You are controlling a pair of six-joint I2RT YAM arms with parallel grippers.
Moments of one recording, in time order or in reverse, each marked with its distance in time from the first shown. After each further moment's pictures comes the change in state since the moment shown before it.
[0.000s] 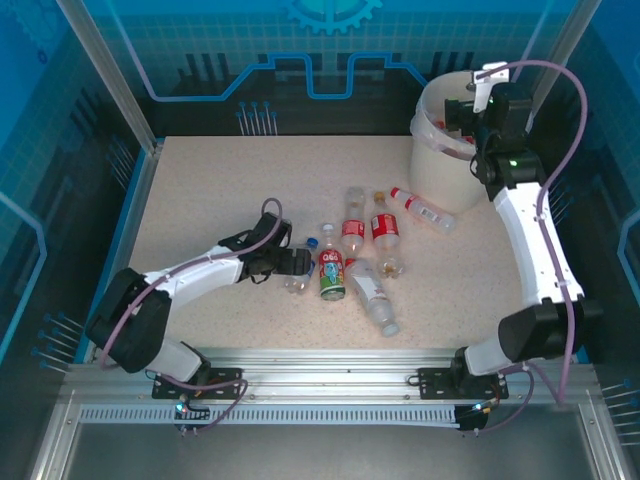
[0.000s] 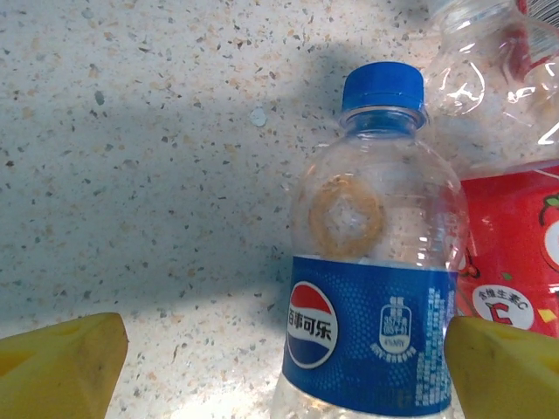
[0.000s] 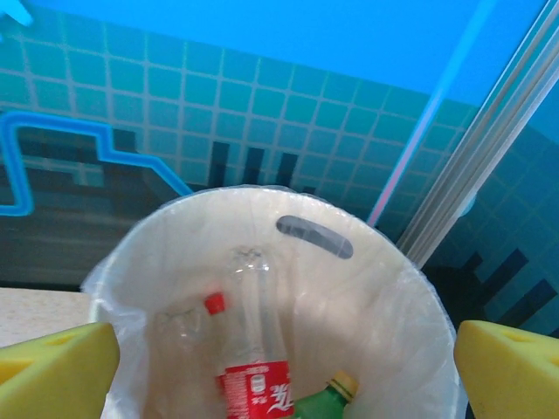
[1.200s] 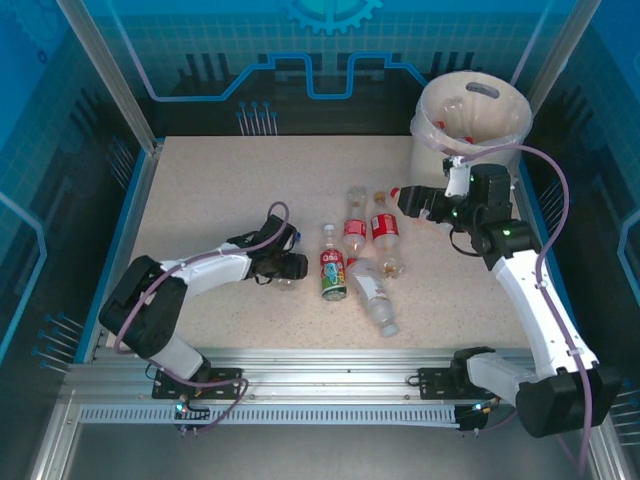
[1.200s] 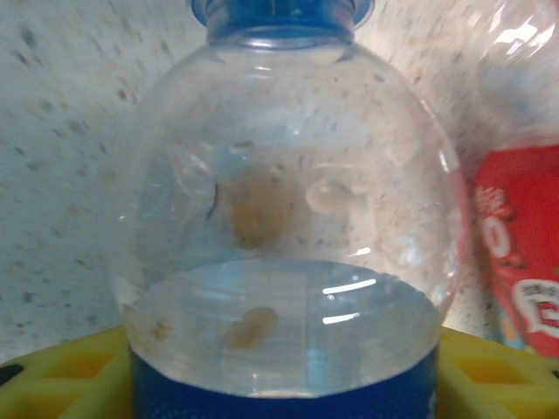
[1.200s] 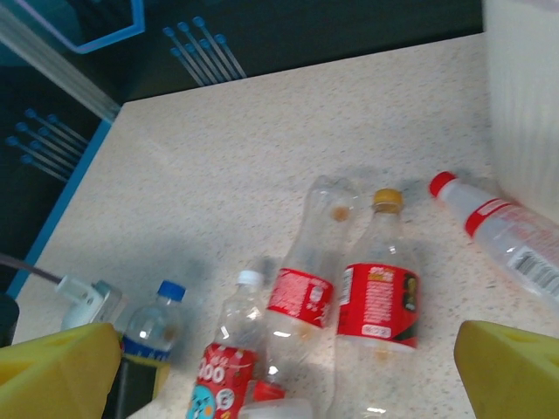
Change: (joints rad) left arm 0.000 0.058 -0.002 0.019 0.040 -0.005; right arm 0.073 -0.357 -0.536 -0.165 -0.612 0.486
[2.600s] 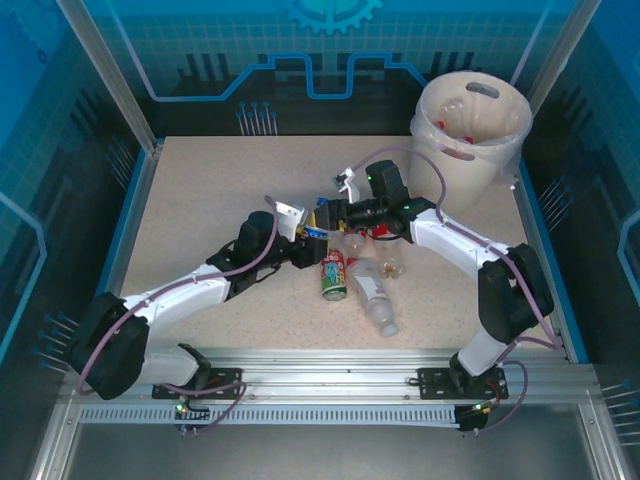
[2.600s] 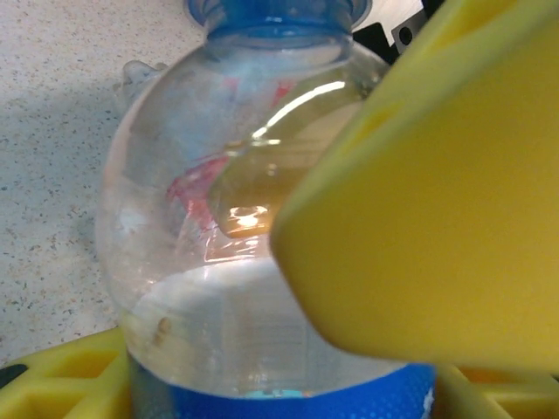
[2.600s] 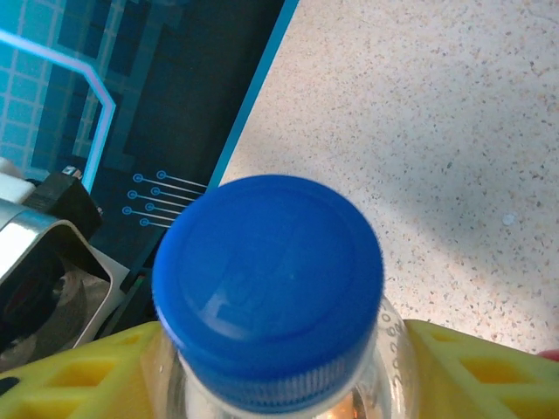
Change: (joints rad) left arm -0.043 -0.235 -0.140 0.546 0.253 0.140; right arm 0.365 0.556 0.099 0.377 -0.443 0.250
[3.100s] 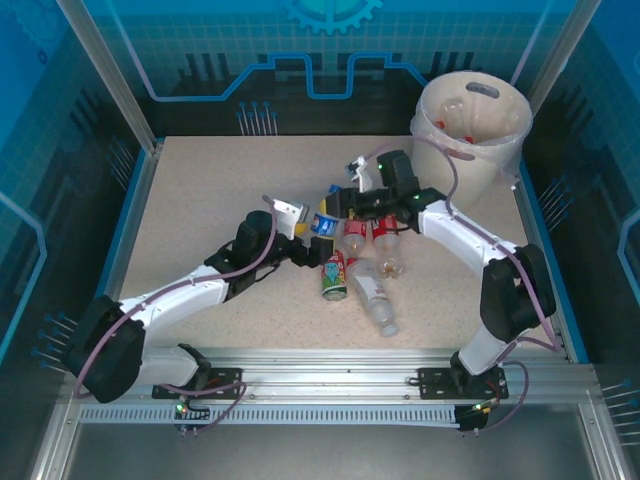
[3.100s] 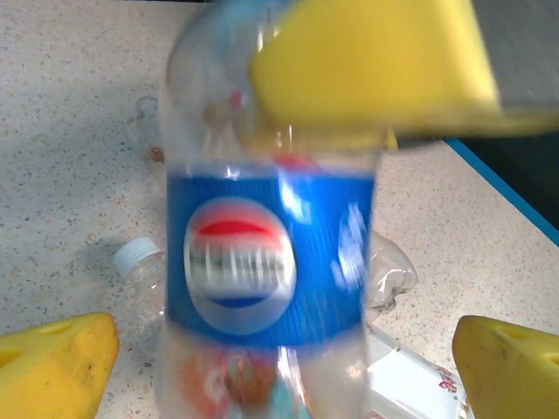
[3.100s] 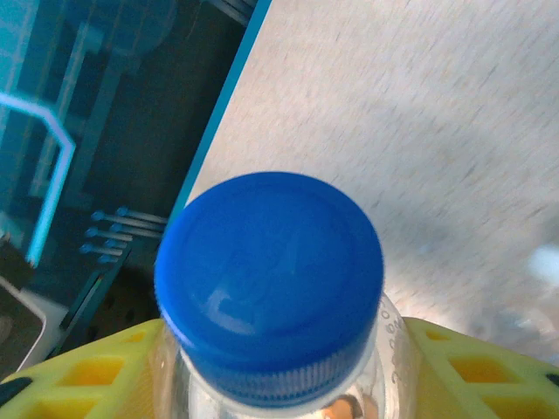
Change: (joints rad) left arm -0.005 -0.037 0.000 0.010 -0.038 0.018; right arm -0.082 -0.003 0.100 -0.130 0.102 -0.086
